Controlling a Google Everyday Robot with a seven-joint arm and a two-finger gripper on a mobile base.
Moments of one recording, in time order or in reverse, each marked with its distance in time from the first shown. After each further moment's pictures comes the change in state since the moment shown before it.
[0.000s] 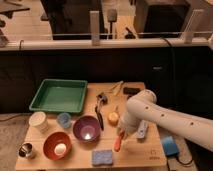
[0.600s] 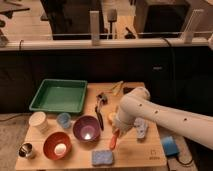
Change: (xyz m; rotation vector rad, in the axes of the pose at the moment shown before) arm -0.010 -0.024 -0.003 0.003 -0.004 -0.024
